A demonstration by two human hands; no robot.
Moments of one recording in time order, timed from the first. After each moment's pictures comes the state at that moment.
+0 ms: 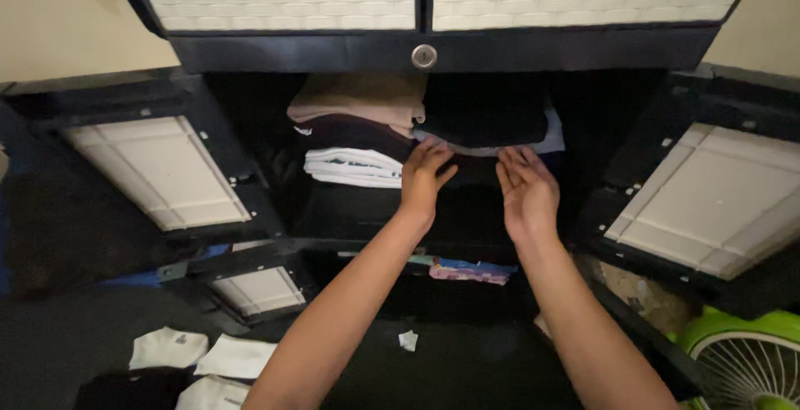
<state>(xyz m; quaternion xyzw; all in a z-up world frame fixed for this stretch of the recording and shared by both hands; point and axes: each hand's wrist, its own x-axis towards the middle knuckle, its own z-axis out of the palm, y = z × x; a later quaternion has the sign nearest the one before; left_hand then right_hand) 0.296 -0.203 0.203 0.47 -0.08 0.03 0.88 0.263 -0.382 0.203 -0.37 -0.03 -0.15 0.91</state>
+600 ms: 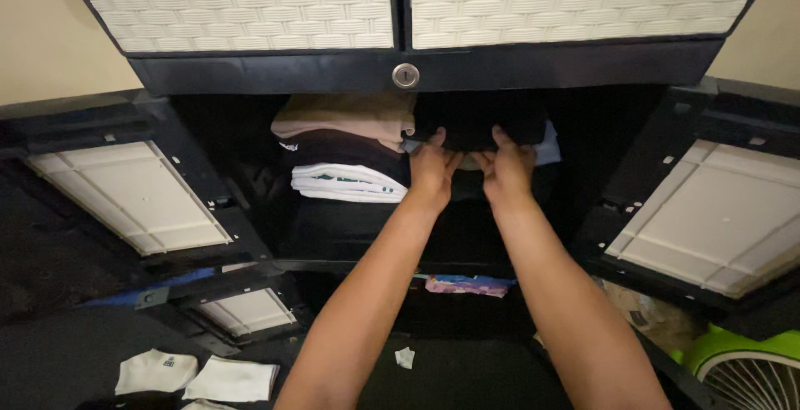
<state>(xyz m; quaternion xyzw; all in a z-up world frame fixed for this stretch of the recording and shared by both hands) 0.389 -0.245 0.188 0.33 0.03 -0.05 0.94 0.367 -0.372 0.213 -0.38 0.12 -0.16 0.90</state>
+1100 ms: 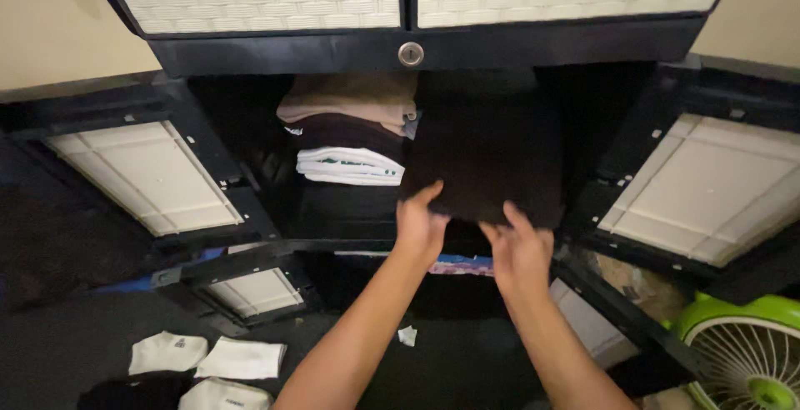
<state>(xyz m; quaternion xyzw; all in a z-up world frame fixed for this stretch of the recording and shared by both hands) 0.227 -0.209 0.197 0.28 -0.02 -0.04 0.96 0.178 -0.359 0.167 -0.34 0.02 -0.18 0.92</state>
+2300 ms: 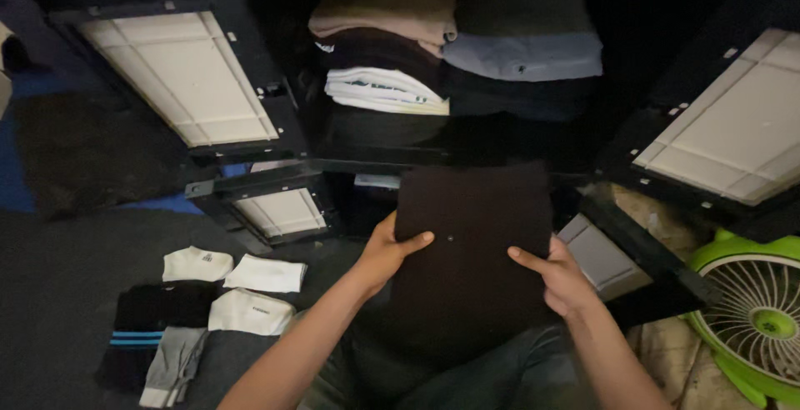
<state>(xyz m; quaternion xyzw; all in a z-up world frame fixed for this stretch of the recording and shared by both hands) 0.079 -0.089 0.153 0.65 -0.03 -0.18 0.73 0.059 -0.388 0.118 -0.60 0.08 0.11 0.79</state>
